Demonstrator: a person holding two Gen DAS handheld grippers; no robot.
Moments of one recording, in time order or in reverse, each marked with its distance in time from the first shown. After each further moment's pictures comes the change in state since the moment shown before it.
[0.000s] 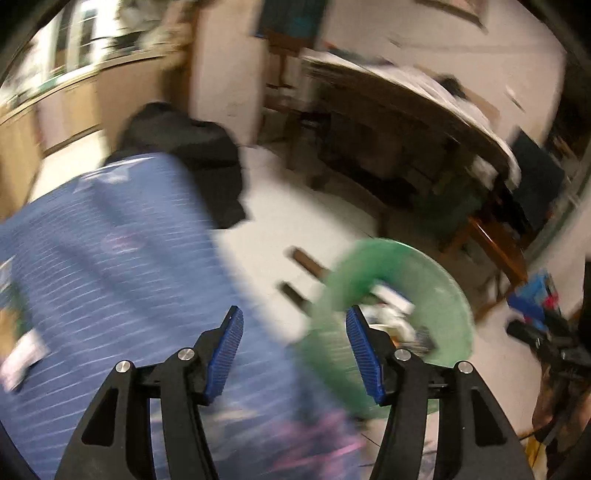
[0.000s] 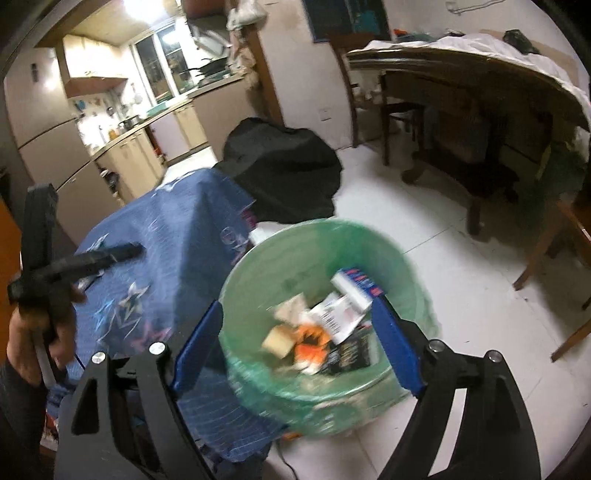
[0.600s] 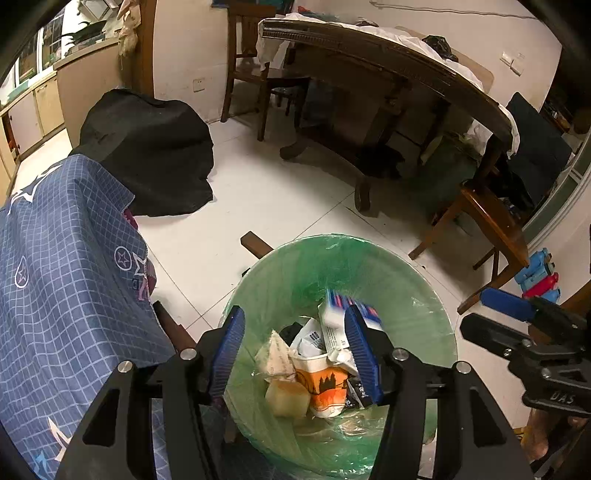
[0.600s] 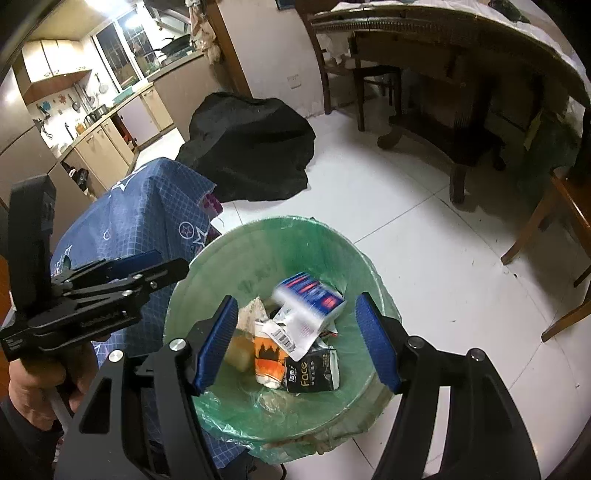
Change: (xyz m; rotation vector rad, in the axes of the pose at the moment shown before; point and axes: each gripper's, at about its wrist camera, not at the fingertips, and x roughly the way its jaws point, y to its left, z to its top) left arm 0.126 -0.143 0.038 0.101 0.152 -0.062; right arm 0.046 -0.060 0.046 0.086 0.132 -0.086
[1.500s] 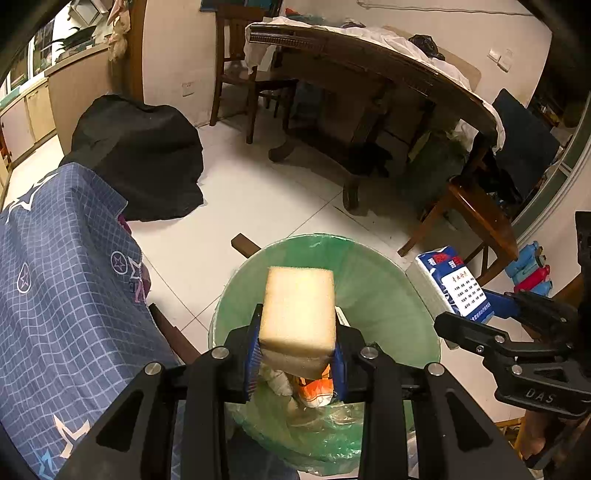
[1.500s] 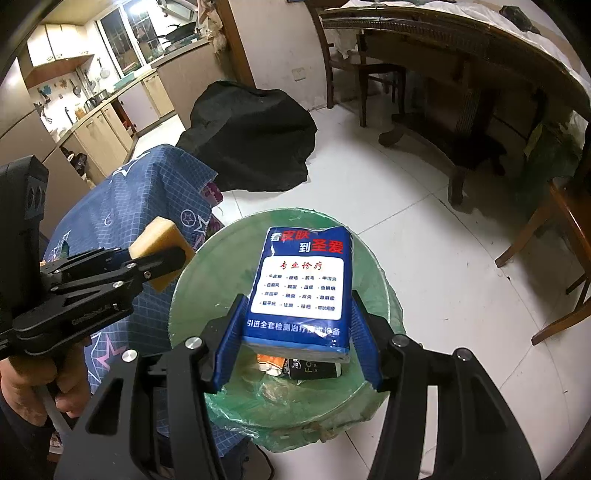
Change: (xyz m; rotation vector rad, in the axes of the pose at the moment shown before) left arm -0.018 0.001 -0.005 0.035 -0.001 -0.040; right arm -0.001 0.016 0.002 -0.030 0.045 -0.026
